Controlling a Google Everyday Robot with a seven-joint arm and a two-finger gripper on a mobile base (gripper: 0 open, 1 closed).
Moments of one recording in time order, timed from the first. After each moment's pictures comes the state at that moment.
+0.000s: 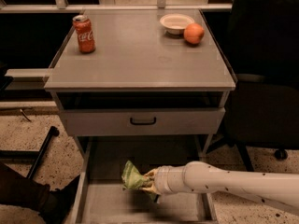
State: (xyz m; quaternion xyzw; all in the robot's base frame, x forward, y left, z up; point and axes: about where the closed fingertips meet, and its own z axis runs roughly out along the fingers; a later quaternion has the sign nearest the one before) arm 0.474 0.008 0.465 -0.61 0.68 0.18 0.36
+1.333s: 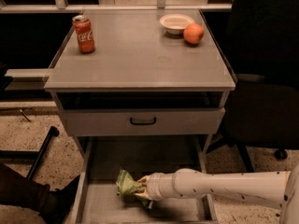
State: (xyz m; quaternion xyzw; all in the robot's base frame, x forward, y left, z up) arm 0.478 0.040 0.402 -0.60 0.68 0.20 0.36
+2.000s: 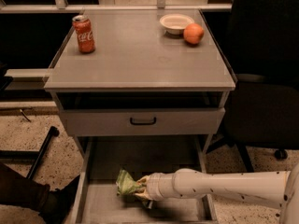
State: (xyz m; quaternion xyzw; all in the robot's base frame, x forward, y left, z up) arm 0.478 0.040 0.402 -0.60 0.68 0.20 0.36
